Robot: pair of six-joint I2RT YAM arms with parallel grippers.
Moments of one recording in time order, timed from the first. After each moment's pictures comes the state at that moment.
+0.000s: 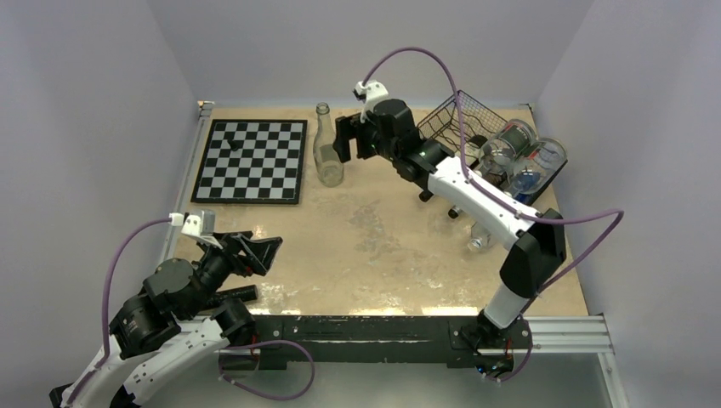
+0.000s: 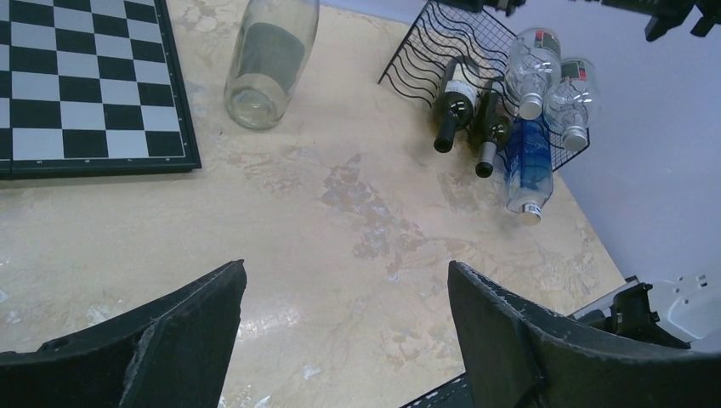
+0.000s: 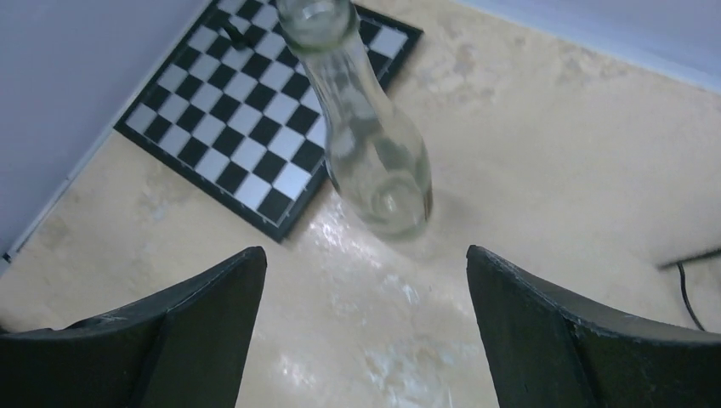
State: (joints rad) left arm -0.88 0.17 0.77 -0.75 -0.41 -0.55; right arm 0.71 1.65 1.55 -0.31 0.10 0.24
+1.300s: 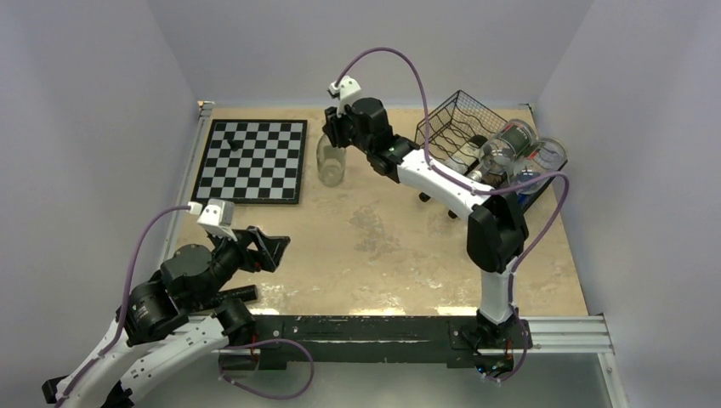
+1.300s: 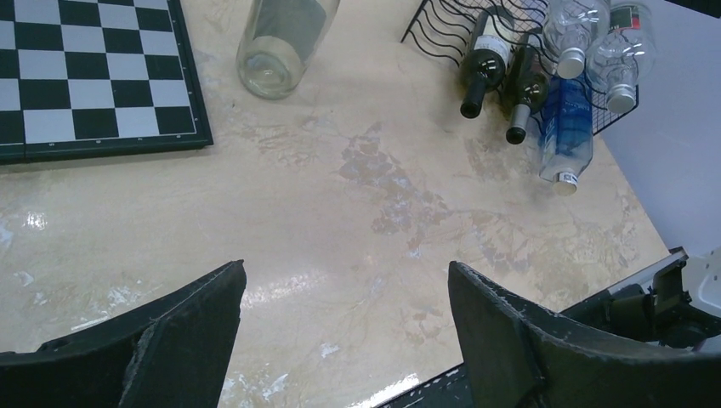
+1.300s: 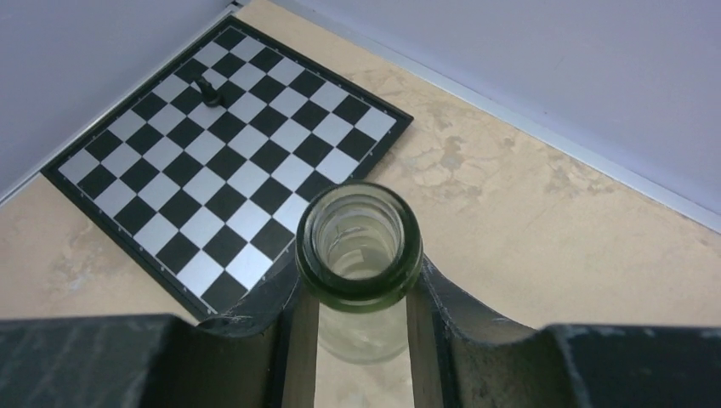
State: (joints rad) left arm -0.88 0.30 0.81 -0.79 -0.40 -0.53; right arm 0.71 1.98 1.75 0.00 0.08 0.06
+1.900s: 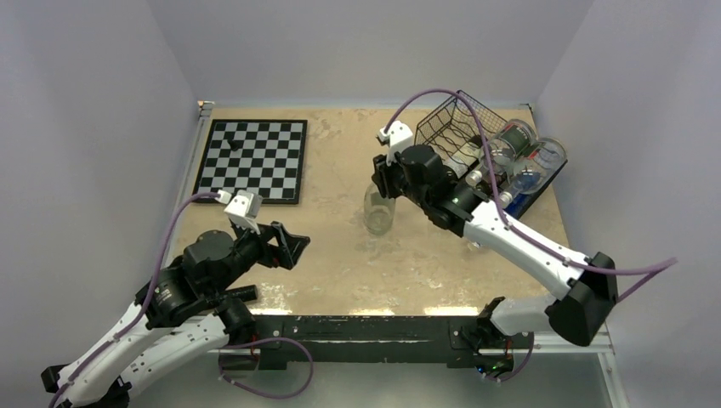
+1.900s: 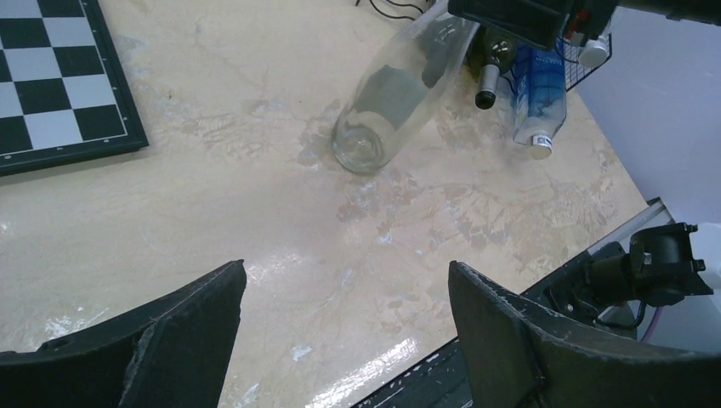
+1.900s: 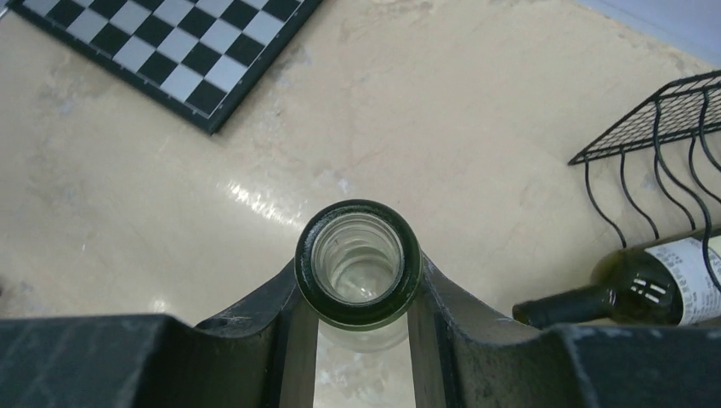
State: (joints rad) left arm -0.88 0.43 0.80 -0.69 -0.28 -0.51; right arm 0.77 1.35 1.19 -0.24 0.21 0.11
